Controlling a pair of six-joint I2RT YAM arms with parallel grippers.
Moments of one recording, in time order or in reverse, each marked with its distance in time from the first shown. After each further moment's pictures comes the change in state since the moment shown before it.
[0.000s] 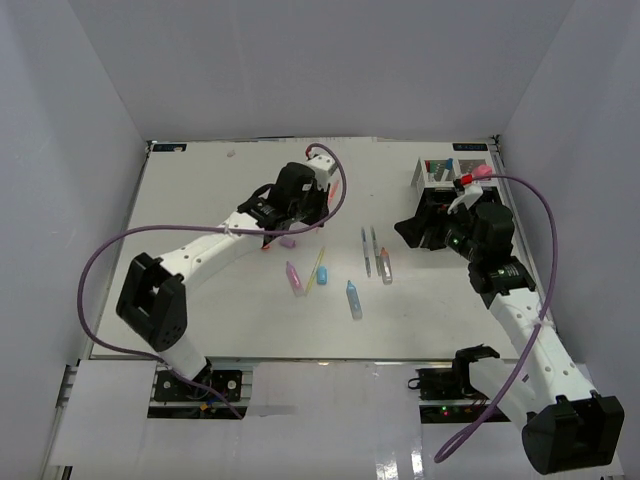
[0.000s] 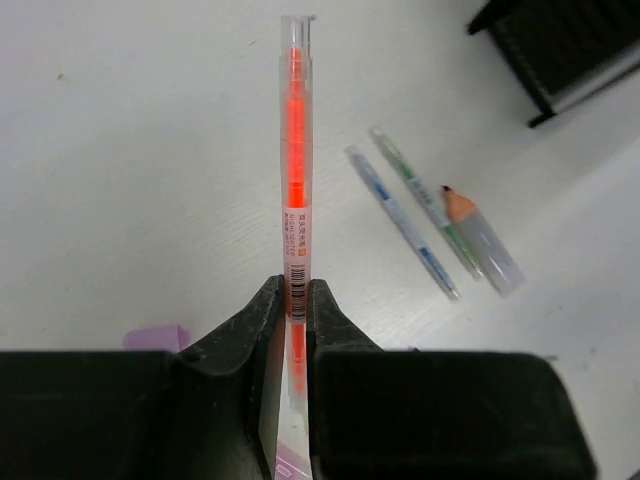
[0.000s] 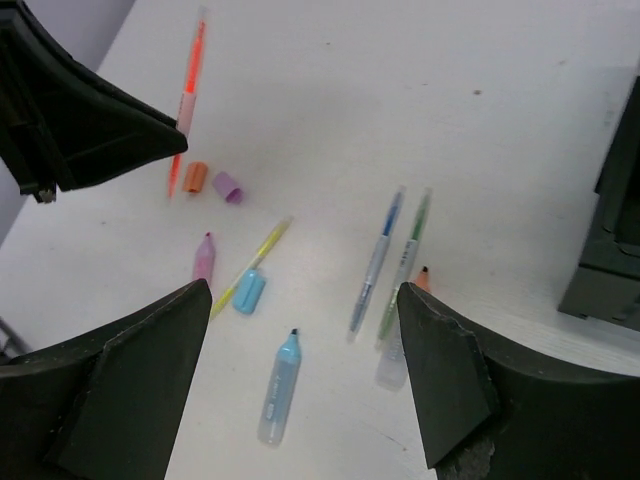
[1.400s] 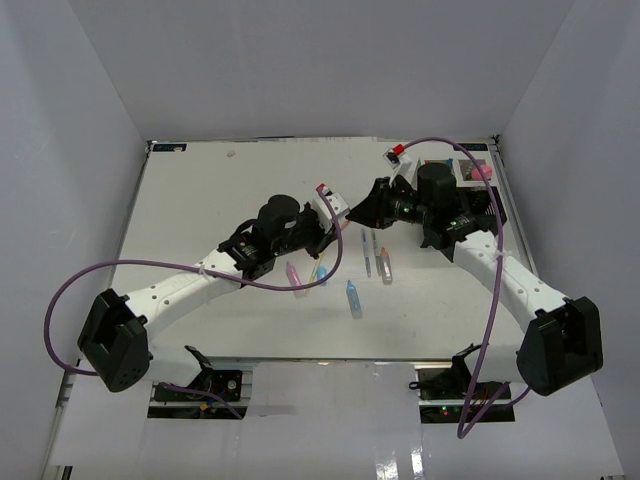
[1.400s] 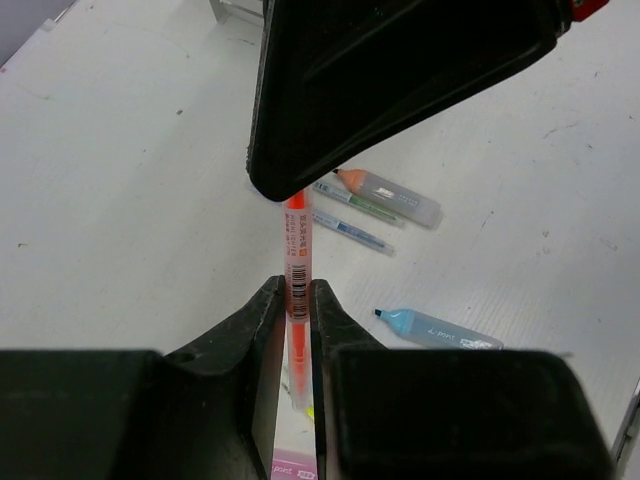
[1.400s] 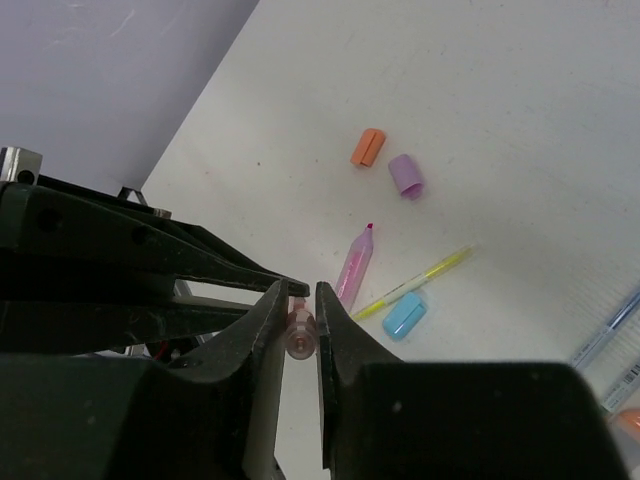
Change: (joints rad) left arm -0.119 -0.320 -0.338 0.285 0.247 0.367; right arm 0.257 0.446 0.317 0.087 -0.203 0.117
